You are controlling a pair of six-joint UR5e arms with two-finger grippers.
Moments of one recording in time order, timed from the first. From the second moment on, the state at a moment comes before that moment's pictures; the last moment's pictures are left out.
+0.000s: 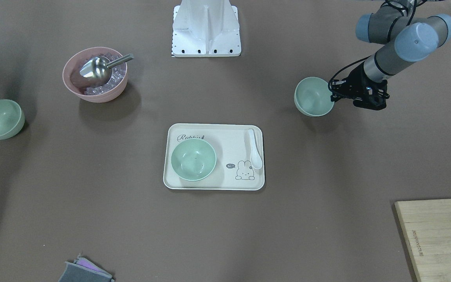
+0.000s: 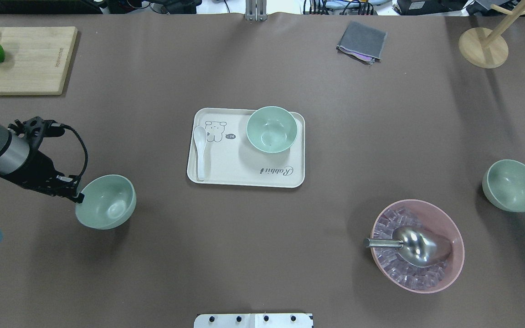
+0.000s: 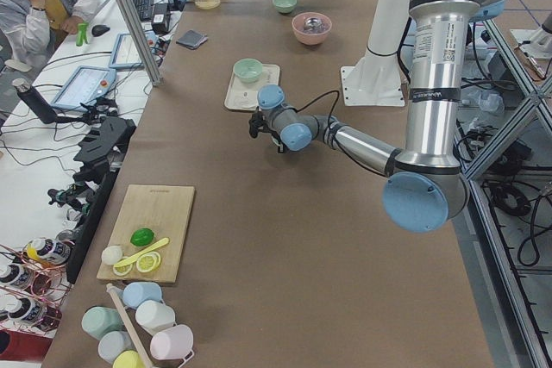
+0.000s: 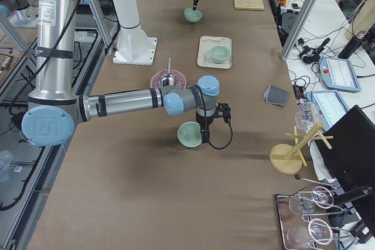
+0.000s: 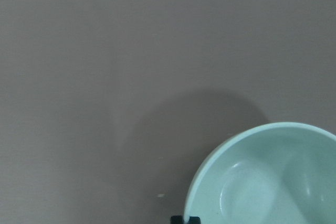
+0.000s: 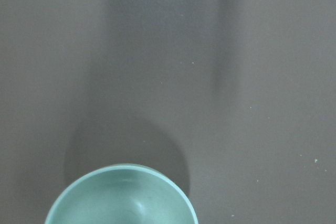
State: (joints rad) left arm -0.81 -1.65 -1.85 -1.97 -2.37 -0.96; right arm 1.21 -1.69 1.80 -1.41 2.20 0.32
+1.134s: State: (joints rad) left arm -0.81 -2.36 -1.41 -1.91 -2.25 -1.23; right arm 1.19 -1.68 1.68 -1.41 2.27 0.23
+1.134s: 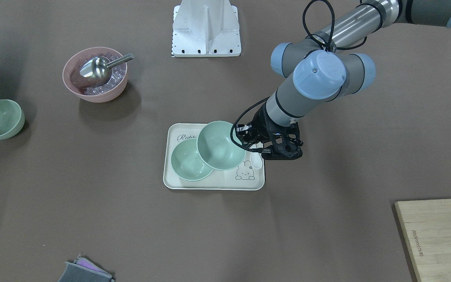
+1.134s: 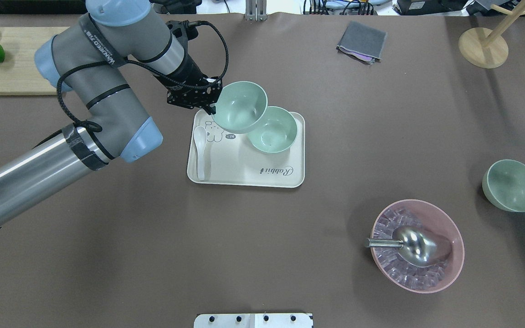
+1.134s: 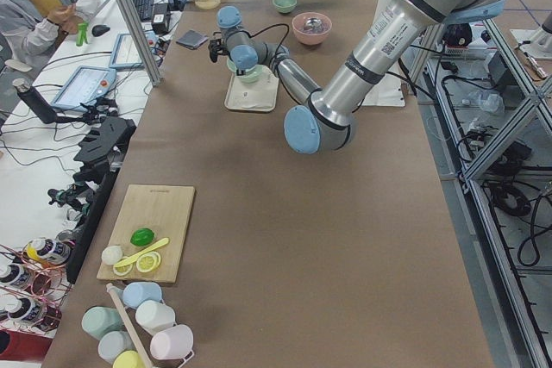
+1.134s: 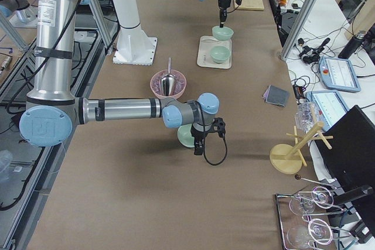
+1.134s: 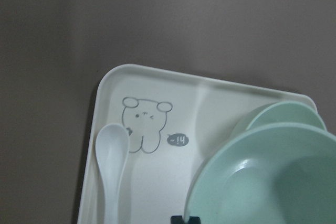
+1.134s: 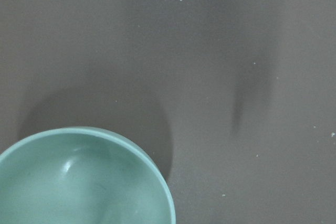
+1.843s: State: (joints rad) left arm -0.79 -2.50 -1.20 -2.04 -2.14 -1.28; right arm 1.17 -1.64 1.63 -1.41 2.31 0.23
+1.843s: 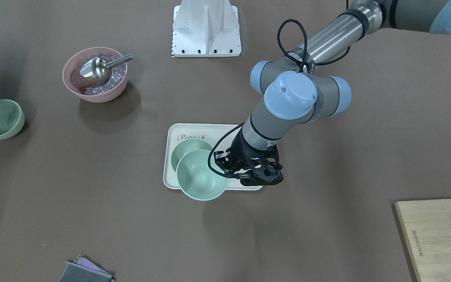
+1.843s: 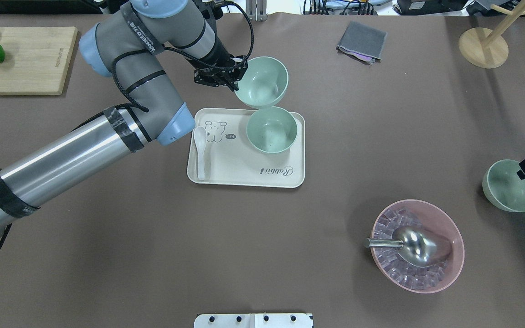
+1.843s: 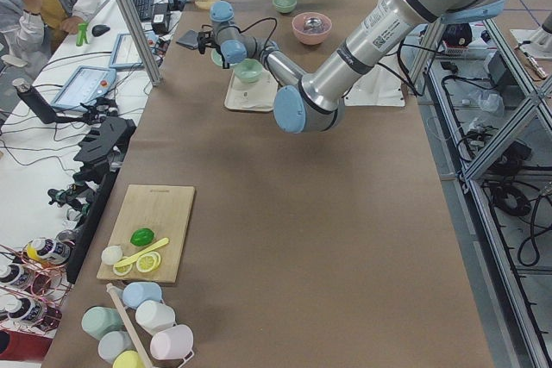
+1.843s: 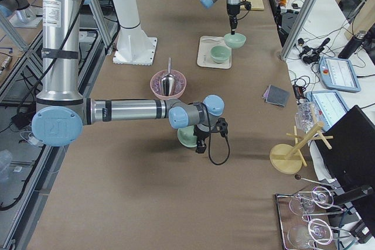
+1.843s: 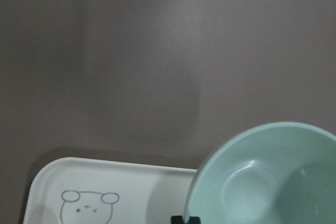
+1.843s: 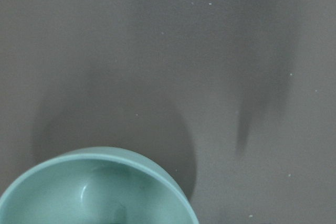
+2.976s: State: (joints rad) left arm -0.69 -2.44 -1.29 -2.02 -2.12 -1.41; right arm 1.17 -1.63 1.63 -1.41 2.32 0.23
